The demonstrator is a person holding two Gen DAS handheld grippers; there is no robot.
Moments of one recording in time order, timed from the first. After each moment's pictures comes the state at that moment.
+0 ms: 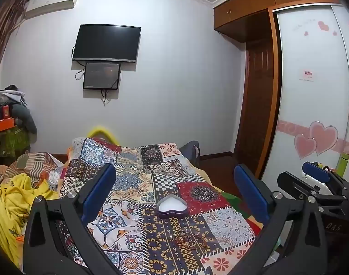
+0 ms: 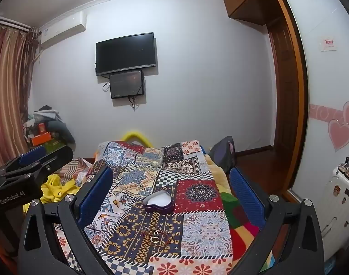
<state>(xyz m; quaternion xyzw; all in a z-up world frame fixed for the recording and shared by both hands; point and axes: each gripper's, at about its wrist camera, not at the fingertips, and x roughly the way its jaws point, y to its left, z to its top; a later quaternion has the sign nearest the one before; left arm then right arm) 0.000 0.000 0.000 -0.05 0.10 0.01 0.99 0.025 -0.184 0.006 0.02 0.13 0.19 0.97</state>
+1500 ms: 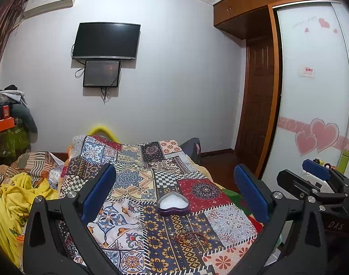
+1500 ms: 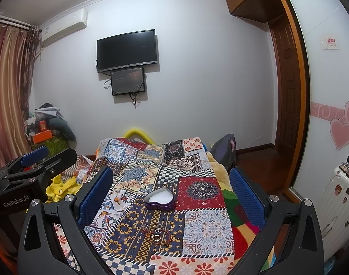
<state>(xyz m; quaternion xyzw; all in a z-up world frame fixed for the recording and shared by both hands) 0.001 0.001 -0.004 -0.05 0.11 0.00 0.99 0.024 -0.178 0.003 0.02 0.14 0.19 0.97</state>
